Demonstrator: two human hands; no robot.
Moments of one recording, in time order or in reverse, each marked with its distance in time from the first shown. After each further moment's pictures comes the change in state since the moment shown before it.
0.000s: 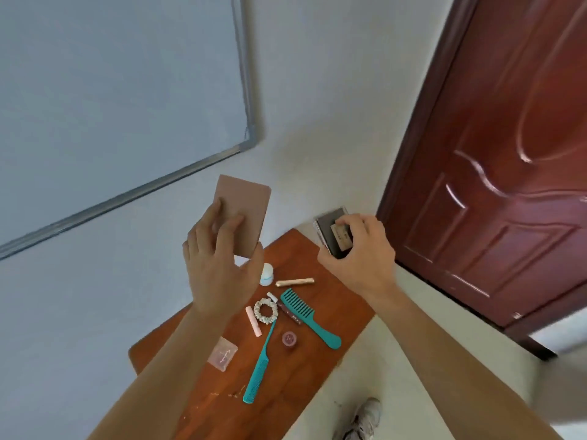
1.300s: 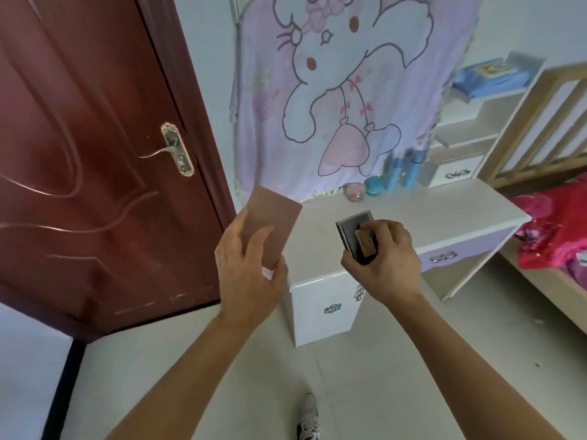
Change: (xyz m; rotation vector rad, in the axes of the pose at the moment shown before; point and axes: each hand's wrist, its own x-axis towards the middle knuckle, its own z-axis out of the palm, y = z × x) left_hand -0.247 0.827 0.346 -0.879 -0.524 0.700; right_hand -0.332 0.625 -0.564 -0.554 0.542 0.910
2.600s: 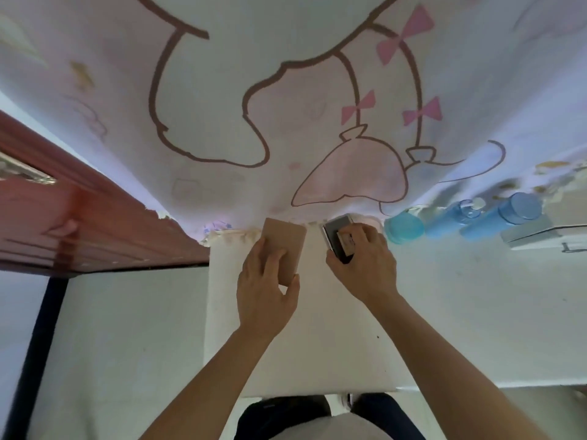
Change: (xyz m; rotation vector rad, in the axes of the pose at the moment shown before) left_hand 0.155 -0.098 0.439 0.198 -0.396 -0.545; right_hand 0.325 0.247 0.308 -0.020 -0.585 -0.028
